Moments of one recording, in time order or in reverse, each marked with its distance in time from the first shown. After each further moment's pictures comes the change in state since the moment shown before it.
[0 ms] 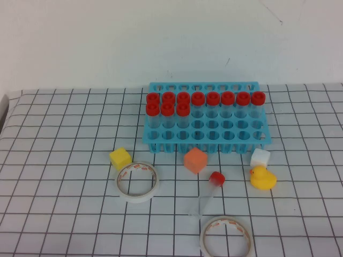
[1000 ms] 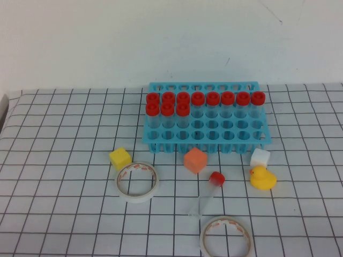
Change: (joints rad) right arm 0.000 0.000 0.009 1.052 -0.050 0.000; left arm 0.000 0.000 0.000 -0.836 -0.272 -0.248
